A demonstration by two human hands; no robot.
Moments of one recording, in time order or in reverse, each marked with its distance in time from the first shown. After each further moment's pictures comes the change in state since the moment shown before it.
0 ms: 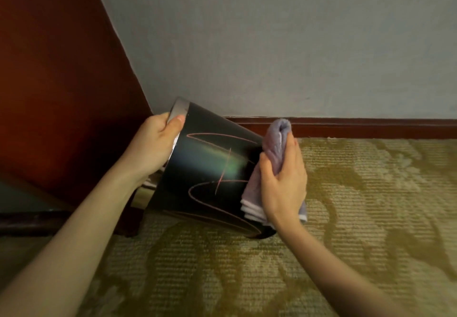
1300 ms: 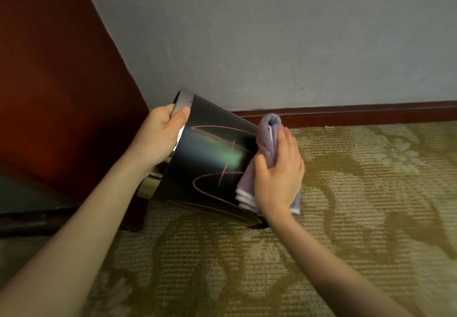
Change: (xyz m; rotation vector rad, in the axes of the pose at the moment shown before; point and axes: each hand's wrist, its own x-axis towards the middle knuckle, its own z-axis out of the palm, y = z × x) left_hand -0.003 0.016 0.010 0.003 -0.012 0.041; right_hand -0.012 0.005 0.005 -0.051 0.109 -0.018
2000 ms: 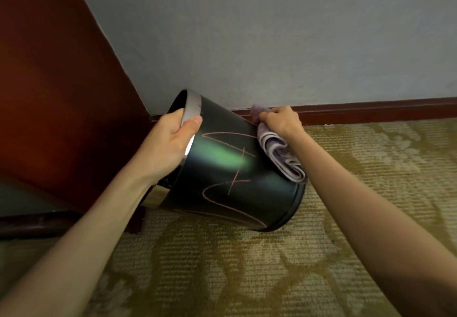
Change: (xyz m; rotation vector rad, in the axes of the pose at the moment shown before) left_hand -0.011 0.006 0.015 -0.004 -0.093 0.096; right_hand 0.129 0.003 0.011 -0.050 -0.522 0.324
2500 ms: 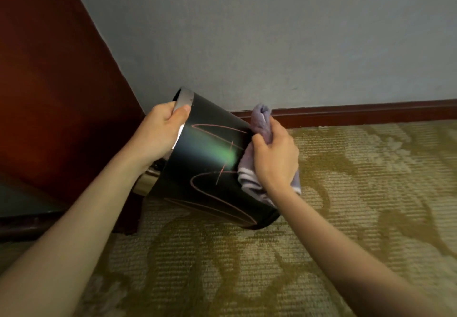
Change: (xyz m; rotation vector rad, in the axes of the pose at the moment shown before) left_hand 0.018 0.001 -0.007 0.088 0.073 -0.096; right_hand -0.081 0.020 0.032 0.086 0.418 -0.240
